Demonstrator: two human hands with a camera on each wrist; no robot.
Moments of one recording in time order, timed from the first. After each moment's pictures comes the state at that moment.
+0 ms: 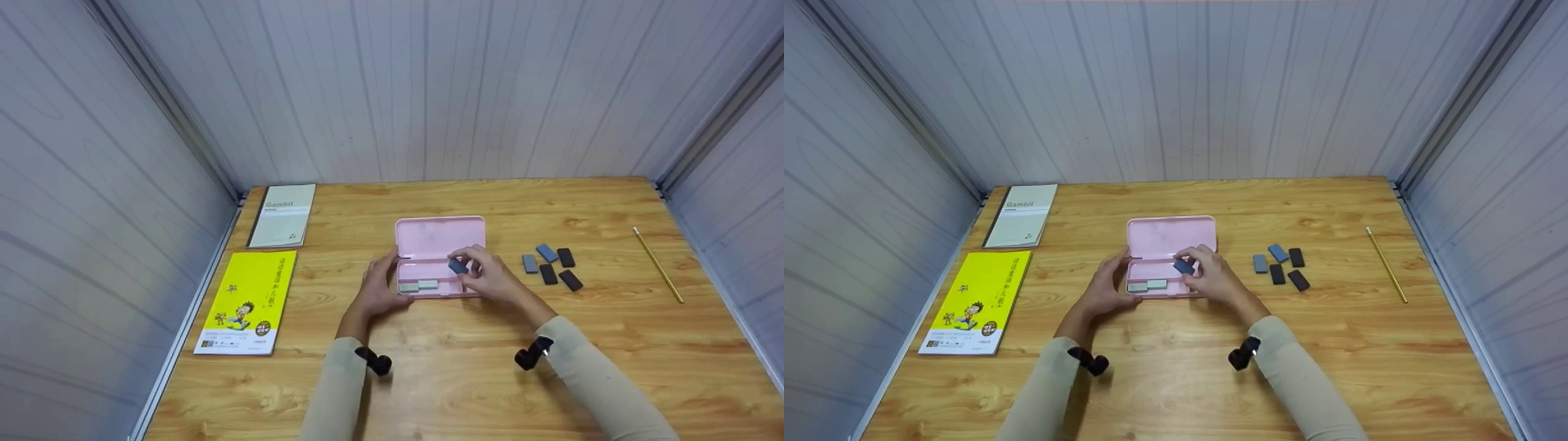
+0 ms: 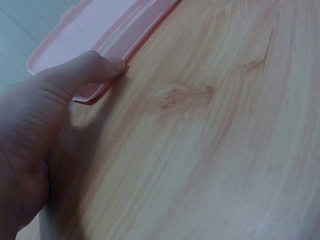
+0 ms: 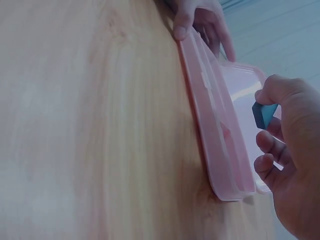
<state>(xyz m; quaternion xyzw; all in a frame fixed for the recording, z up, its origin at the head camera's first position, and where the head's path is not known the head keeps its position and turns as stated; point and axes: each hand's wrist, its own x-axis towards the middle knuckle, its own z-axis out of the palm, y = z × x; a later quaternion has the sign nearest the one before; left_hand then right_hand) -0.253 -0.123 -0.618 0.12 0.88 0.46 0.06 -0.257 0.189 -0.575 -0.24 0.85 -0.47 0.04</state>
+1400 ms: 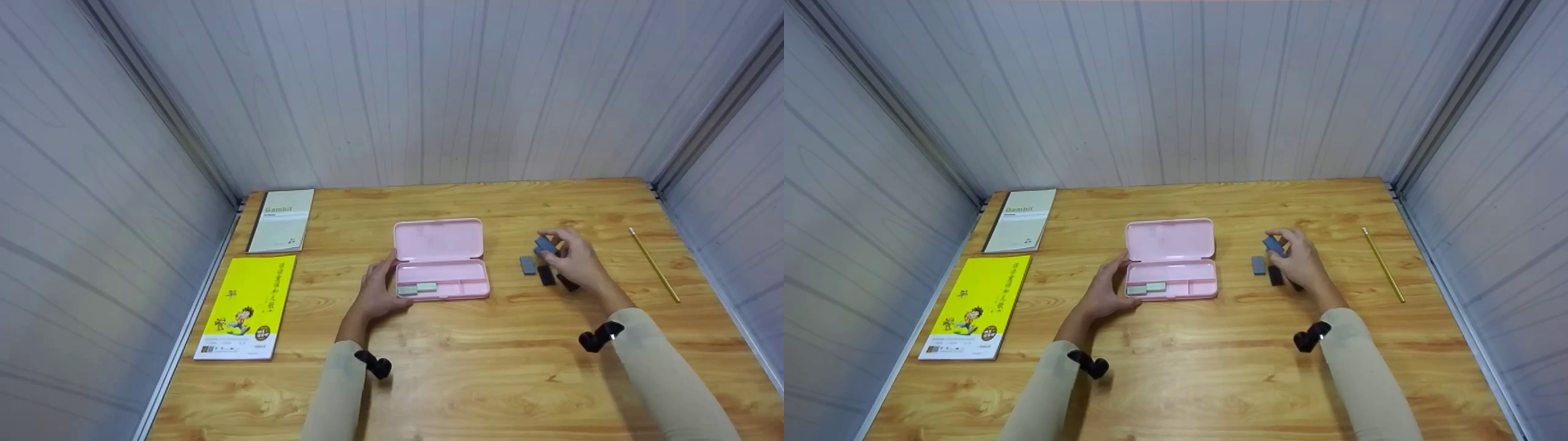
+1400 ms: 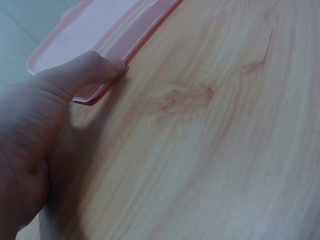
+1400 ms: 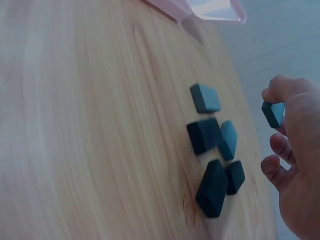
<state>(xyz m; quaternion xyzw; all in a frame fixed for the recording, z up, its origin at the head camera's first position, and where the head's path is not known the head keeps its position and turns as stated) -0.254 -0.125 -0.619 0.13 0.88 0.46 0.06 -0.270 0.342 -0.570 -0.12 0.90 -0.41 -0.06</state>
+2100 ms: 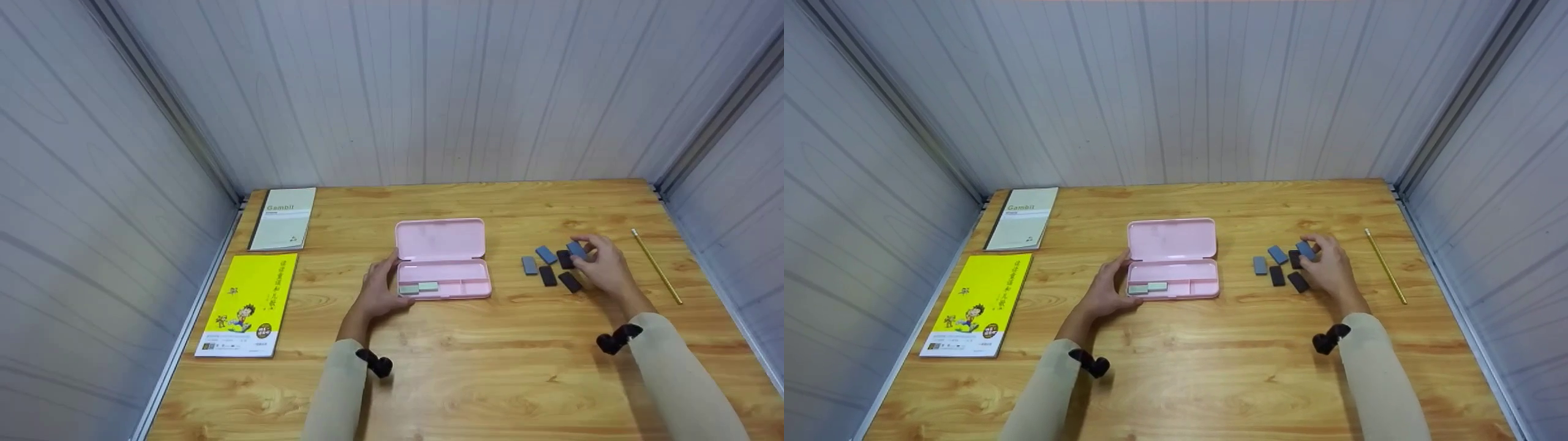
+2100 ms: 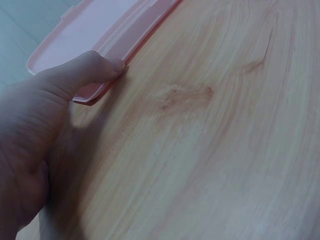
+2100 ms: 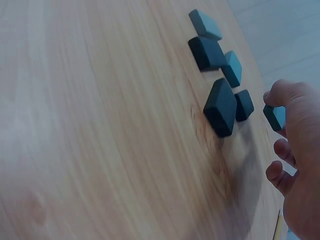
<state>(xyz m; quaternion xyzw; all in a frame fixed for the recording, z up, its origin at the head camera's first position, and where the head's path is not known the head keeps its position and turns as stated) -0.254 -0.126 -0.625 0.13 0.88 0.46 0.04 -0.264 0.393 -0.587 -0.04 0.93 -0.36 -0.05</state>
